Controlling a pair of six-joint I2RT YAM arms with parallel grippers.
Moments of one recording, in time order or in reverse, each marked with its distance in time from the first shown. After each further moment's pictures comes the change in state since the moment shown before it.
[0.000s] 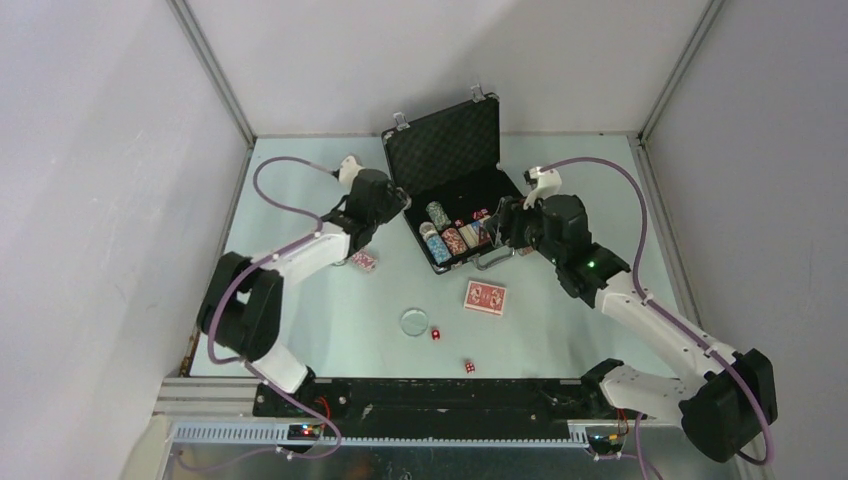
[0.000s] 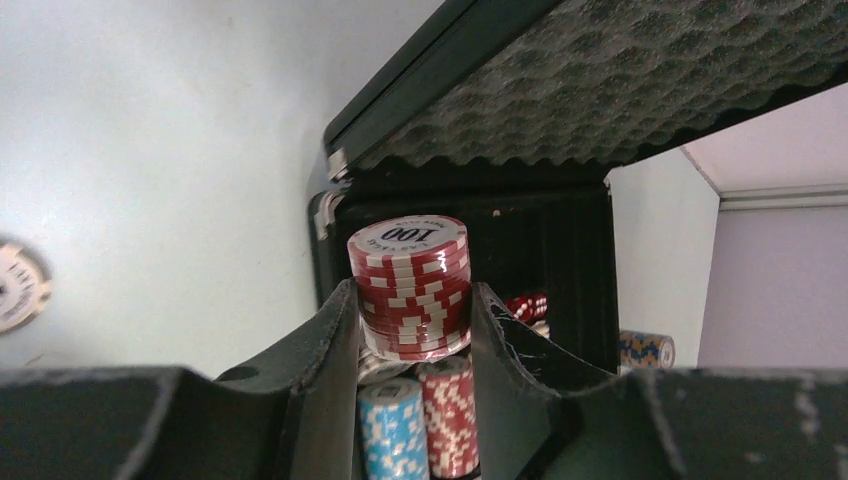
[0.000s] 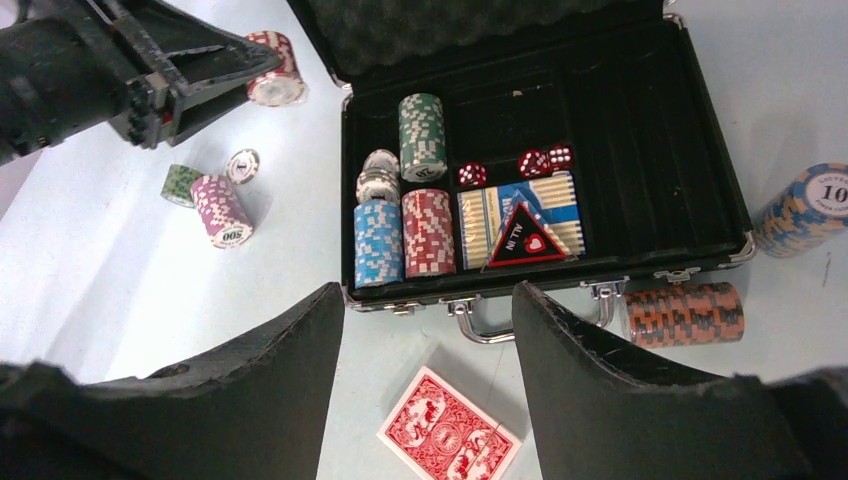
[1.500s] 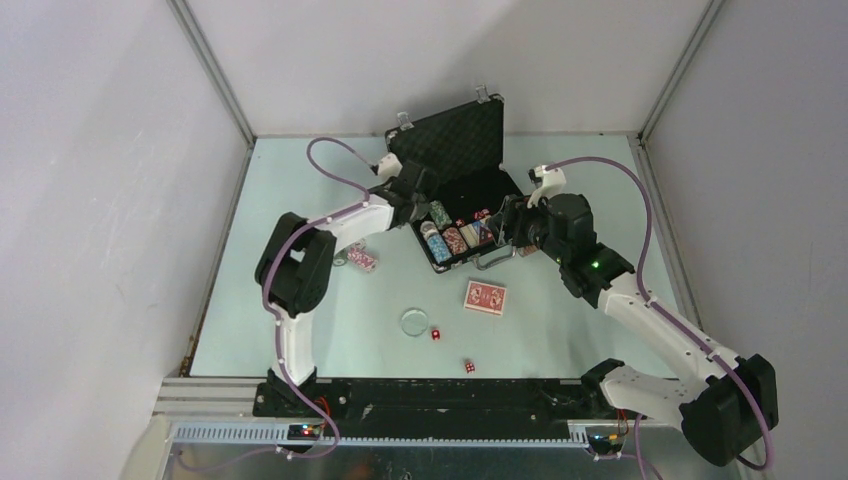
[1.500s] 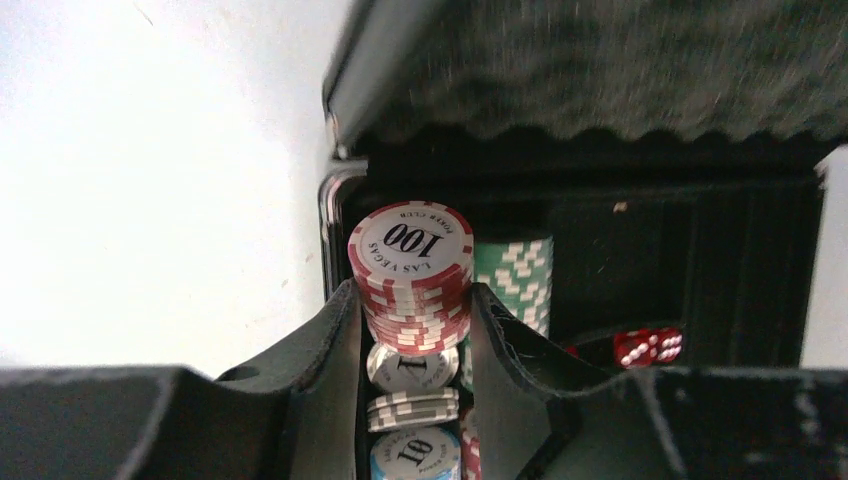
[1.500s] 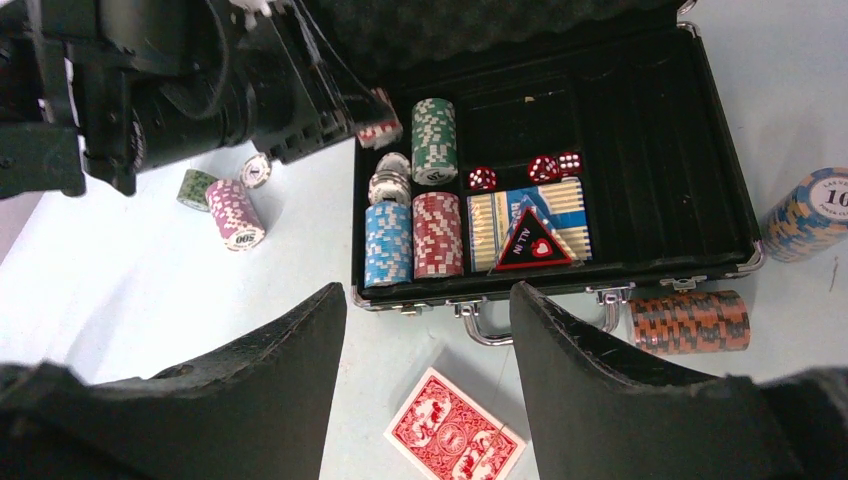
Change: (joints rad) left arm -0.076 0.411 0.424 -0.322 -0.095 0.009; right arm -0.026 -0.021 0.000 0.000 -0.039 0.006
